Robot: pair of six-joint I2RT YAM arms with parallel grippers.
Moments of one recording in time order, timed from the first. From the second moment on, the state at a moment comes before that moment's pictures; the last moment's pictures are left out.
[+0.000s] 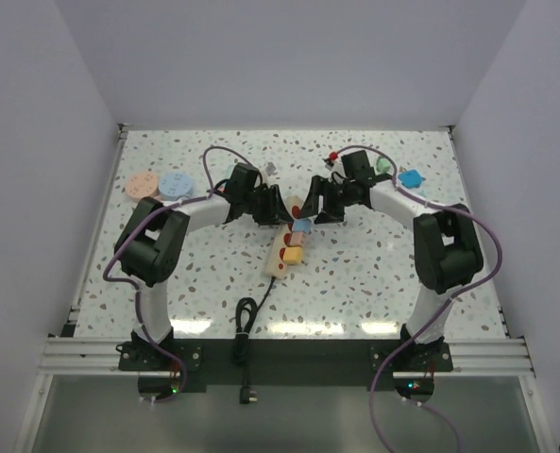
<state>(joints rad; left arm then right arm) -0.48 1.95 1.19 -0.02 0.47 -0.63 0.33 1.83 1.26 -0.40 -0.57 0.48</state>
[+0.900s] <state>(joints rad) -0.44 1.95 1.12 0.07 0.49 -0.68 0.34 1.94 1.35 -0.51 -0.65 0.48</state>
